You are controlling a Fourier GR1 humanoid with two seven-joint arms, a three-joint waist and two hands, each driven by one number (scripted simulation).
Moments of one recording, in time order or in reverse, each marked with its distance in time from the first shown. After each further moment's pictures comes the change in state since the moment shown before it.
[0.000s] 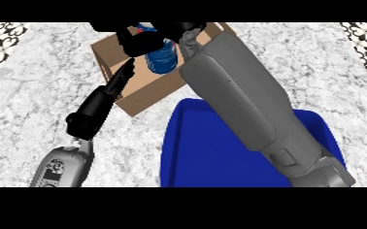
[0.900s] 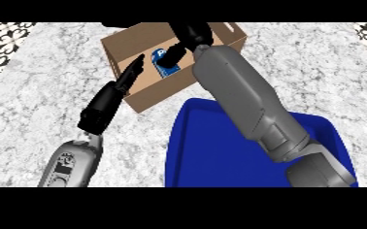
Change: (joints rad) left arm -0.049 -0.035 -0.016 0.025 -0.033 0.001 0.008; right arm -0.016 0.001 0.037 0.475 -0.338 -0.203 -0.192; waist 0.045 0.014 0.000
